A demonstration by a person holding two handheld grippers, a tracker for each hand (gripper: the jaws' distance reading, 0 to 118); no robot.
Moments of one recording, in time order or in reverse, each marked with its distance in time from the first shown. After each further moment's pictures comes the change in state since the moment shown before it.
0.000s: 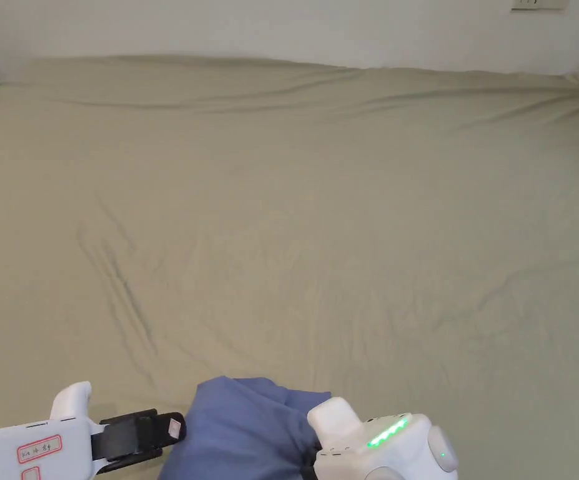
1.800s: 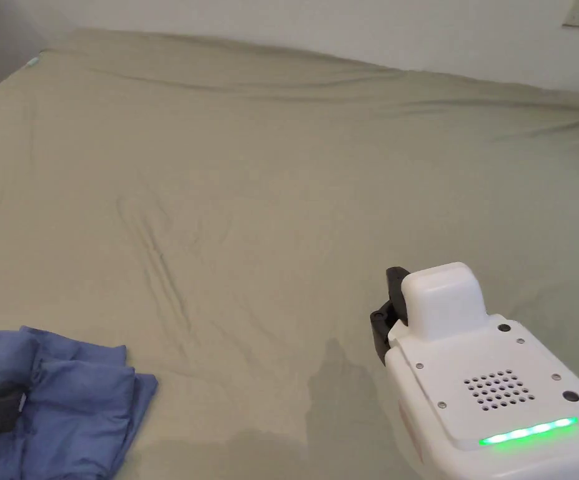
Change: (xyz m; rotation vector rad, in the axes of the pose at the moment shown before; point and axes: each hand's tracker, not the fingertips) left arm -0.039 0.006 0.141 0.138 0.817 -0.350; right arm -0.068 0.059 0.161 0.690 -0.526 0.081
